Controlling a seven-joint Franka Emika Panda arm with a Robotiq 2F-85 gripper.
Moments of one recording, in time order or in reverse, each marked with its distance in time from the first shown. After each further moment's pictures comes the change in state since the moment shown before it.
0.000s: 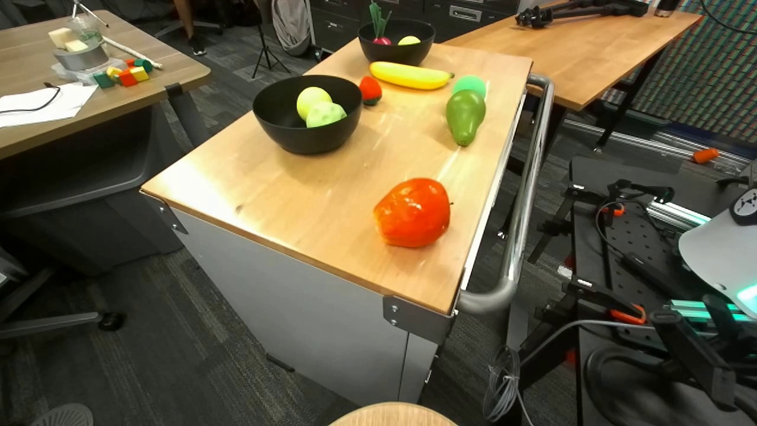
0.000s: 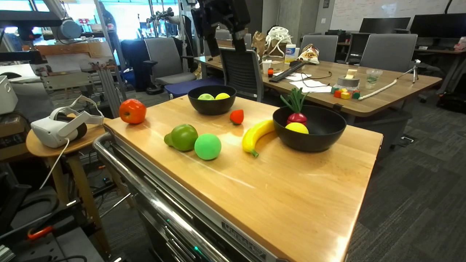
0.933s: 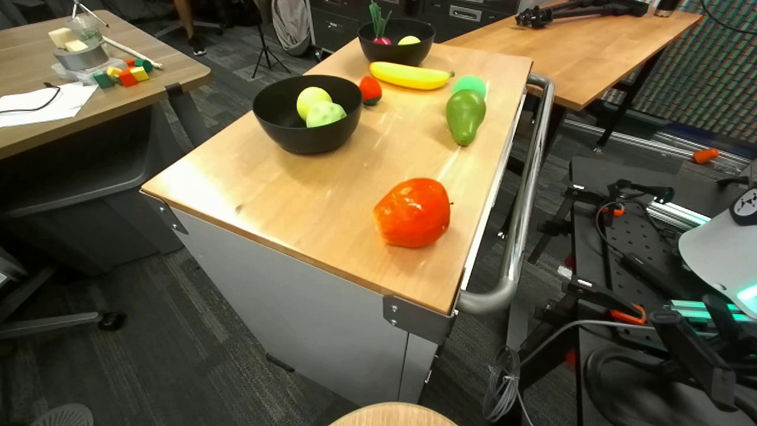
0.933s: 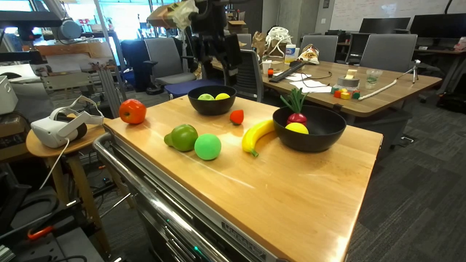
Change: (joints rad) arm -0.002 0.070 0.000 -0.089 0.153 0.152 -0.050
